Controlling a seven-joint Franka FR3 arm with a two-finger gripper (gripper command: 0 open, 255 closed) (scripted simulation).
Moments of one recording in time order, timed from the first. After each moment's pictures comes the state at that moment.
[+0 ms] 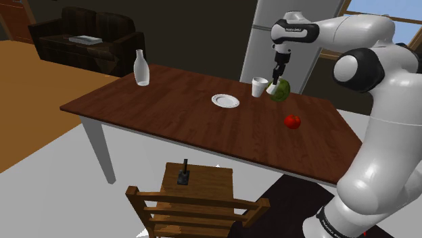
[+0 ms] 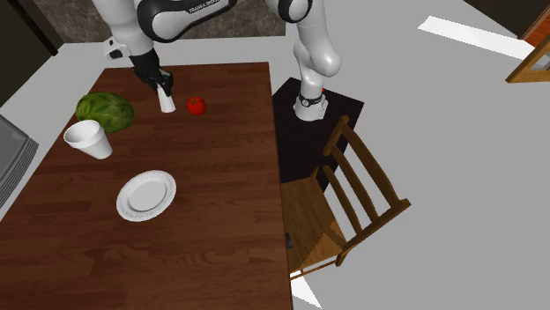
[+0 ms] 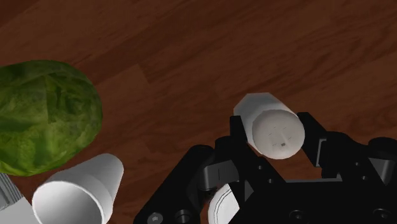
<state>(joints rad) -0.38 0.36 -0.19 -1.32 -0.02 1.65 -0.78</state>
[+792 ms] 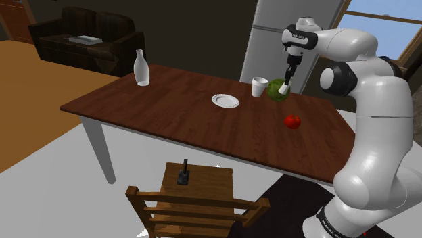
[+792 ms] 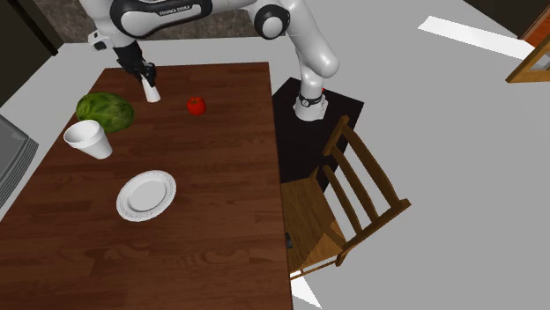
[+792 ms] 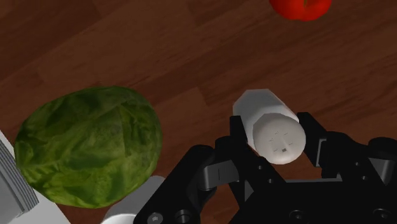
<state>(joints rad) -0.54 0.59 -0.22 -1.02 0.03 1.59 -0.96</state>
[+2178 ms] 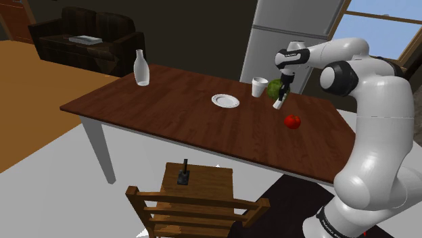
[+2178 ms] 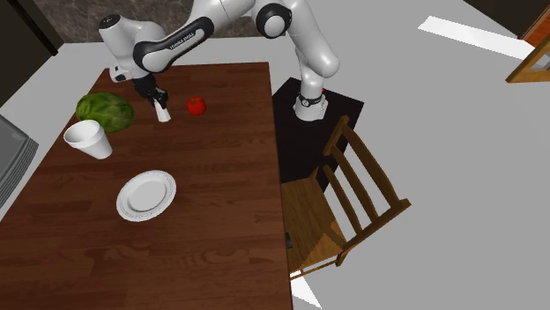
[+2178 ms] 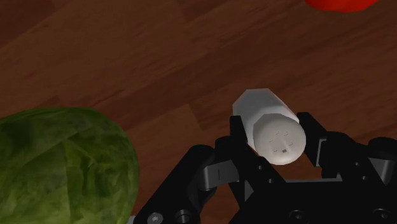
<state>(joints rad) -0.52 0.57 -0.22 -1.33 0.03 1.88 -0.95</state>
